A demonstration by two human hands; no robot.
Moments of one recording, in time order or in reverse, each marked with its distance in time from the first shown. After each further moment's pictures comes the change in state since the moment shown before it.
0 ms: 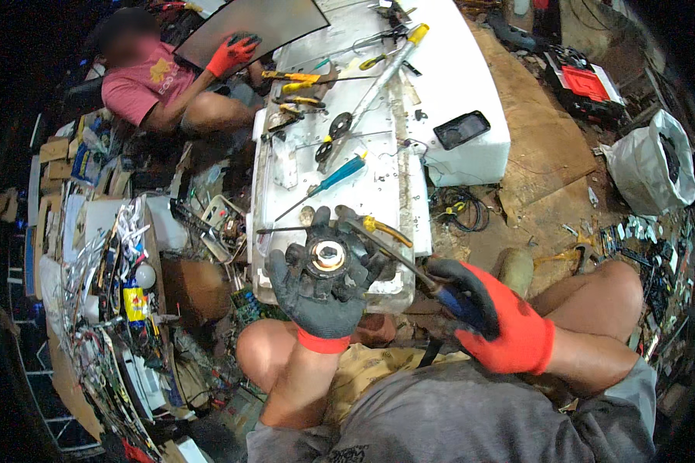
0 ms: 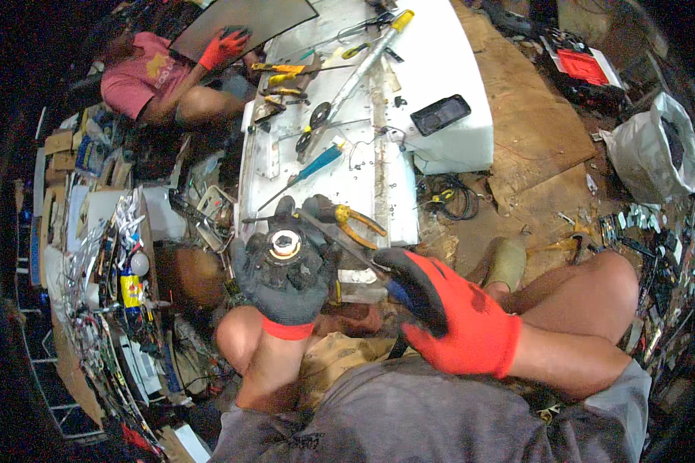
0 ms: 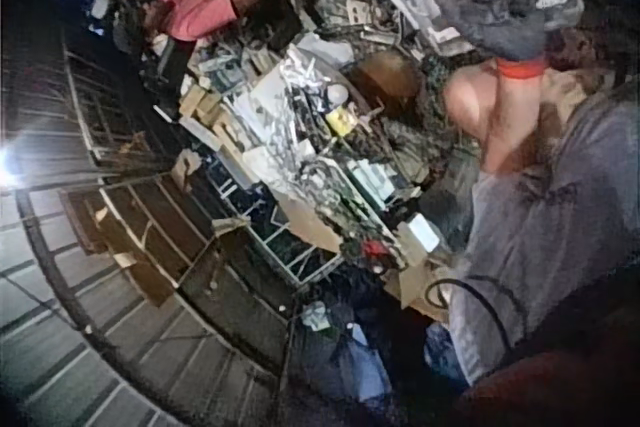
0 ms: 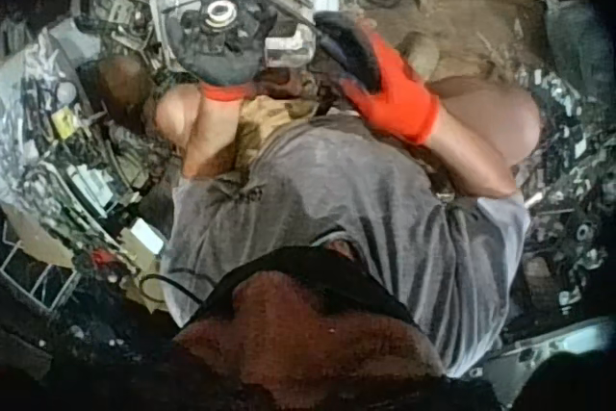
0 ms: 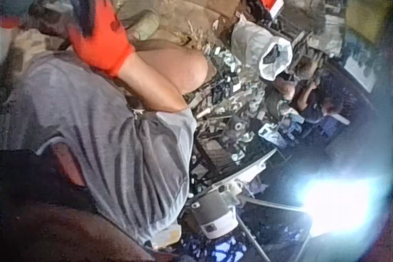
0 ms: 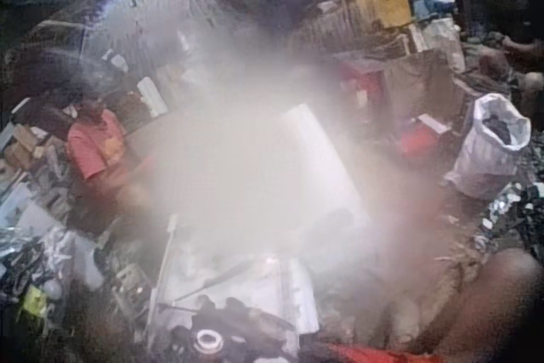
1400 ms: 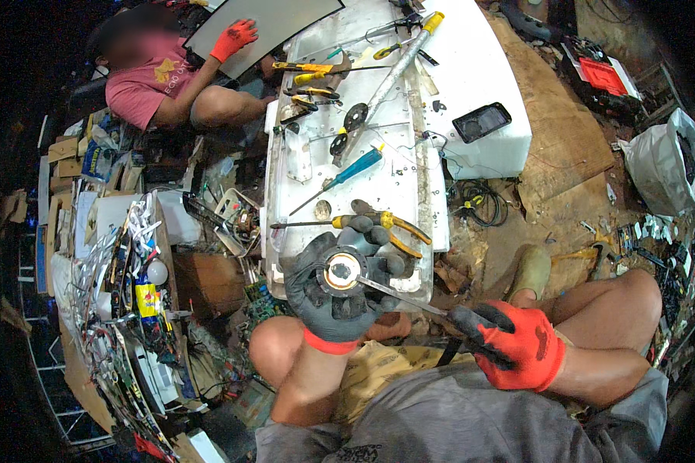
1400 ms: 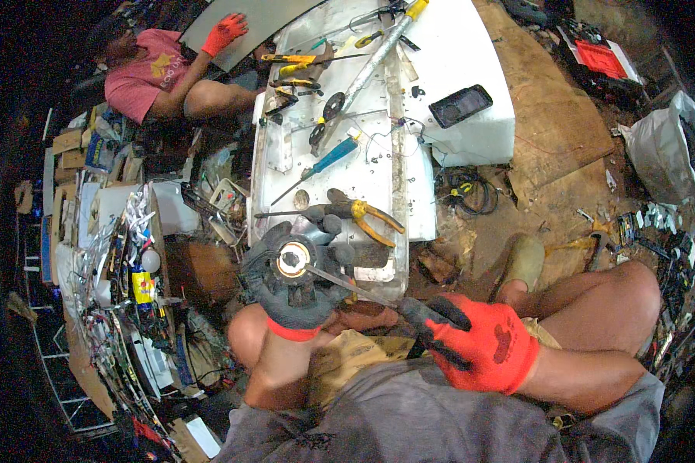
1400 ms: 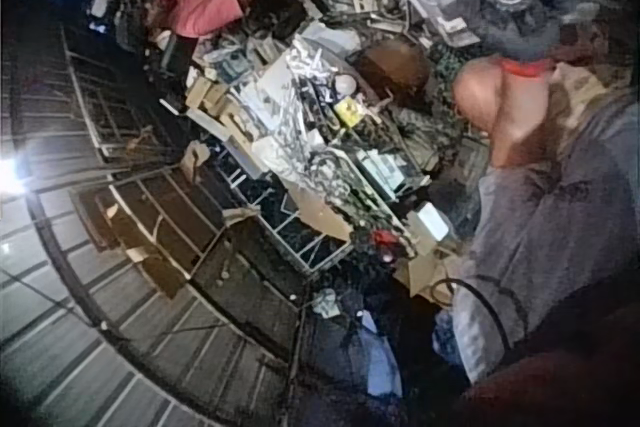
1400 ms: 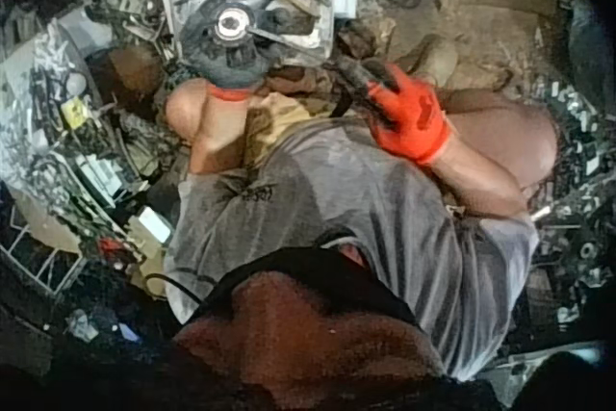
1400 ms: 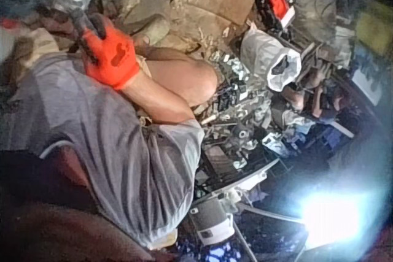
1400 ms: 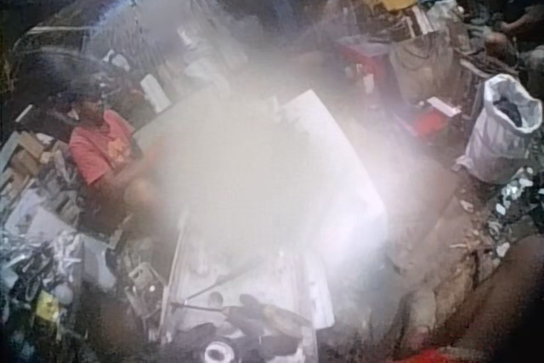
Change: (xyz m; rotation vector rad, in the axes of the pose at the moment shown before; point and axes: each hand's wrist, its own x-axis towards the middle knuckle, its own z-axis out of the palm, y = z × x) left_hand 0.011 0.024 -0.010 -0.147 -0.239 -0.385; right_hand -0.018 0.011 0.003 -0.431 -0.017 -0.199
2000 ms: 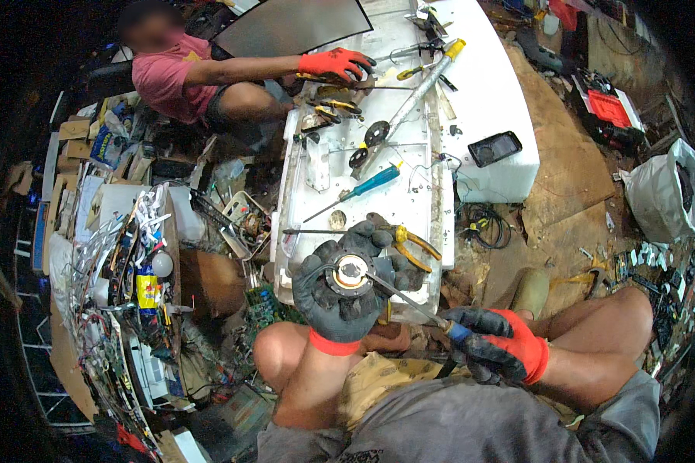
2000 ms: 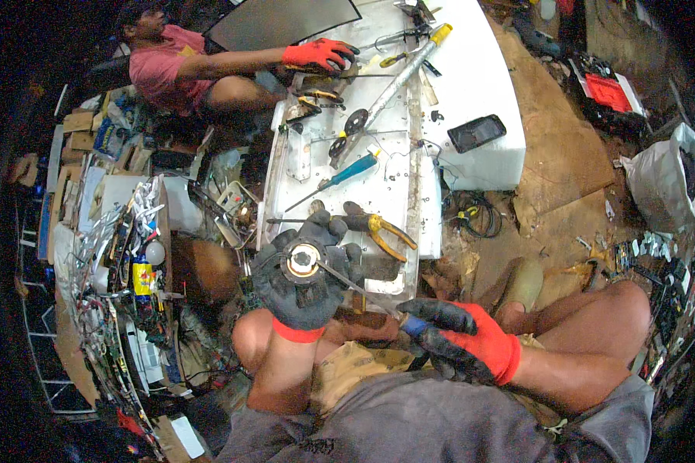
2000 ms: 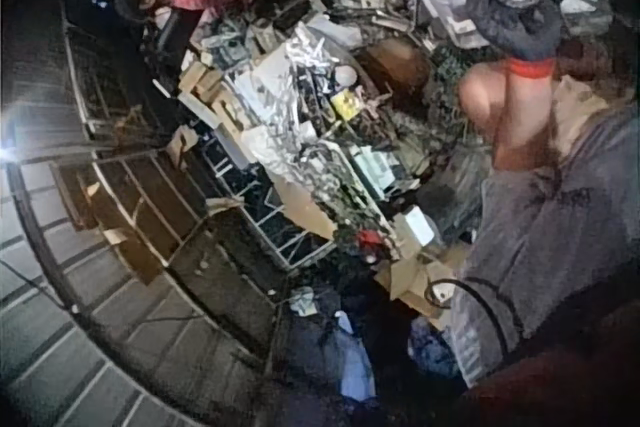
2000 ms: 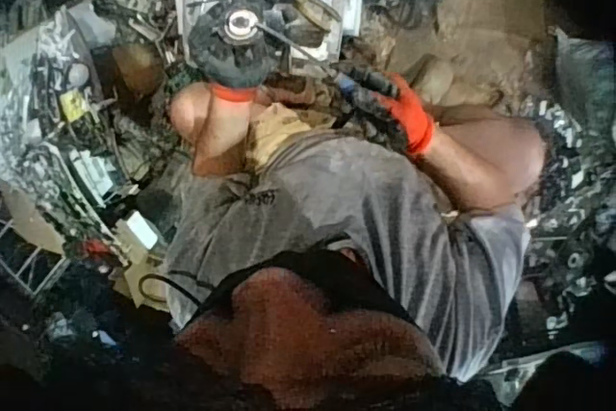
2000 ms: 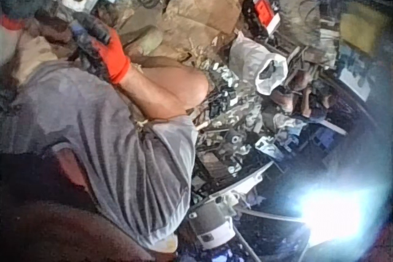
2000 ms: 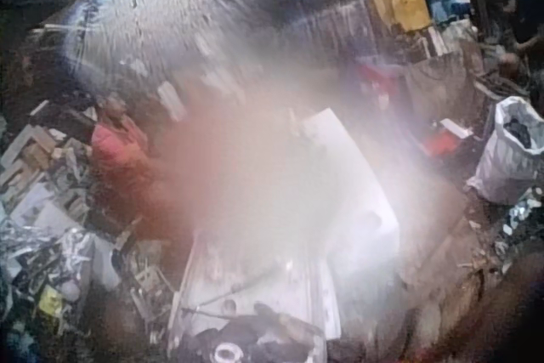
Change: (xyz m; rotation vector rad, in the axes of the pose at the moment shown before) left_hand -0.010 0.009 -0.006 0.182 -0.041 0.169; right_hand 0.004 0.020 0.027 1.303 -0.248 0.827
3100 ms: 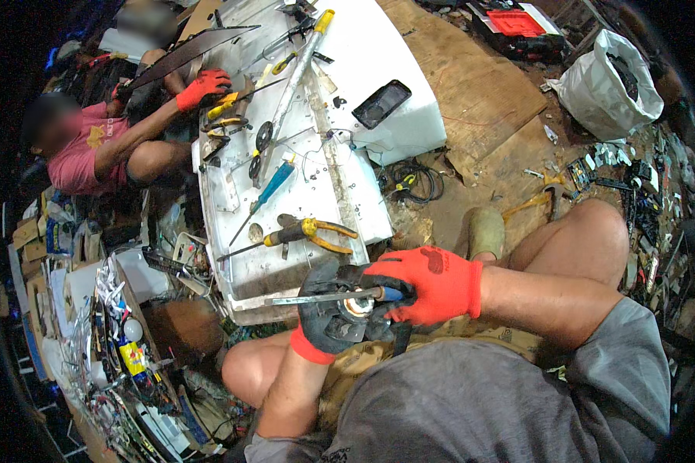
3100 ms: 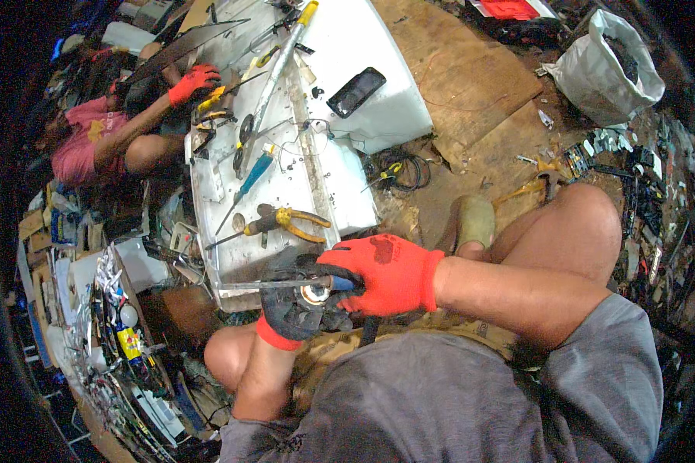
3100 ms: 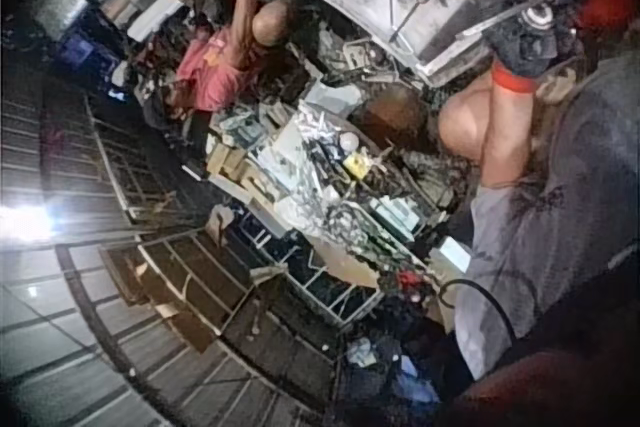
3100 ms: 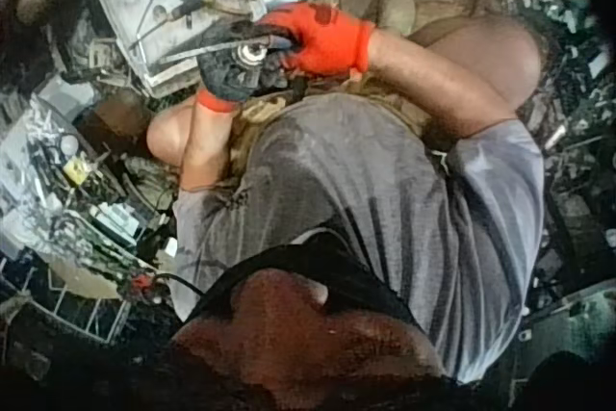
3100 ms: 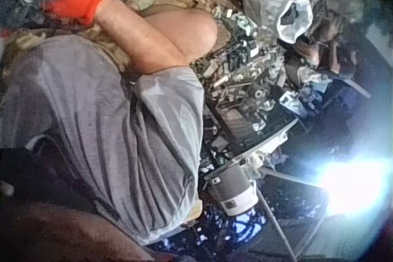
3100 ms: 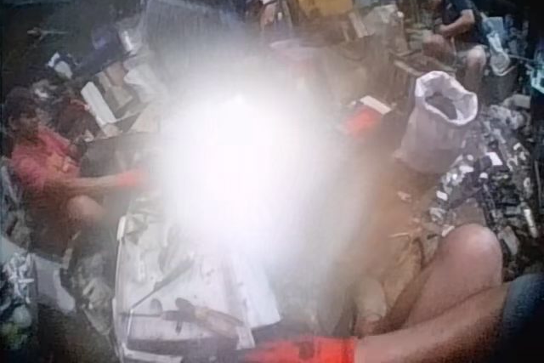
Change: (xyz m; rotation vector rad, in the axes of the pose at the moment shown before) left_hand -0.003 -0.067 -0.009 1.852 -0.584 -0.162; right_hand 0.027 -0.017 -0.025 -1.018 0.071 -0.691
